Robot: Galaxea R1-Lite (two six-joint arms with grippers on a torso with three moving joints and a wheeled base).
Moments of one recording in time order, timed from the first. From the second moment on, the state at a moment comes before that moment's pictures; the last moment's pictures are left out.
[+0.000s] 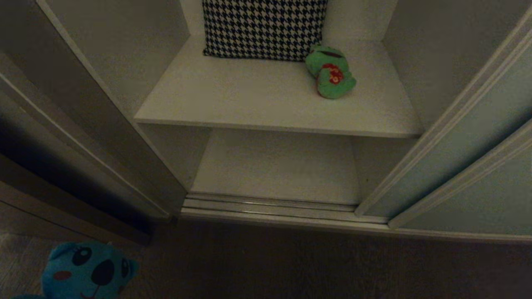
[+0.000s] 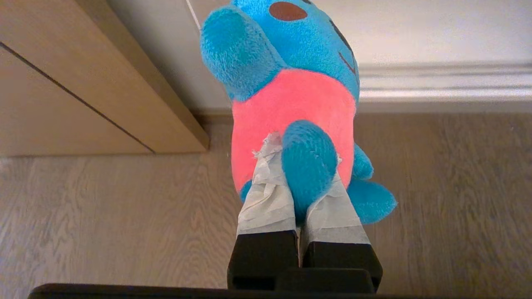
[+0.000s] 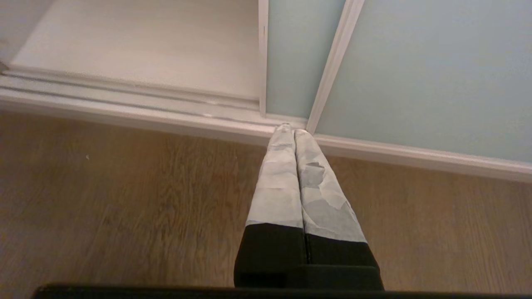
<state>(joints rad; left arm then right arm) 0.00 0.00 -0.03 0.08 -0.04 0.12 0.00 0.00 0.00 0.00 0.00 0.00</state>
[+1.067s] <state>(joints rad) 0.00 0.00 -0.03 0.09 -0.04 0.12 0.00 0.00 0.00 0.00 0.00 0.00</state>
